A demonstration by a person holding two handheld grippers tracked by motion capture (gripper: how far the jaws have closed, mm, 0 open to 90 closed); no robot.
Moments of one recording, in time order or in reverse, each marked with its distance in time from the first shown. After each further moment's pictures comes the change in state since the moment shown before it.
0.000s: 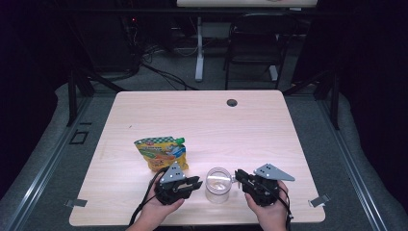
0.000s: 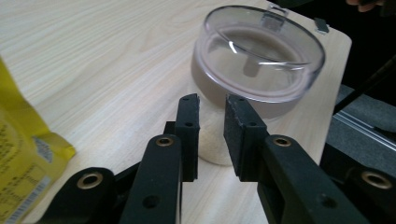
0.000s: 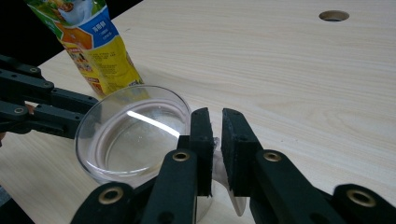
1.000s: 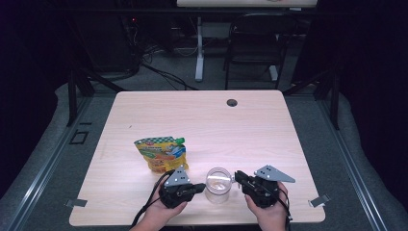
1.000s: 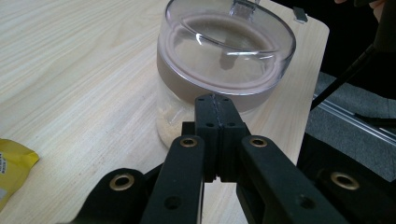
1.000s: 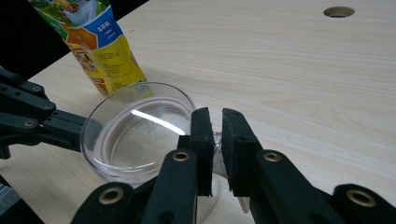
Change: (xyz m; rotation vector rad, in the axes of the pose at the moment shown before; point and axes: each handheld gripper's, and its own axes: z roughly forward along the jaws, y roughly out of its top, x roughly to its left) left arm -0.008 -0.001 0.007 0.018 -0.064 0.017; right arm 0.000 -0.004 0.000 -0.010 0.016 0.022
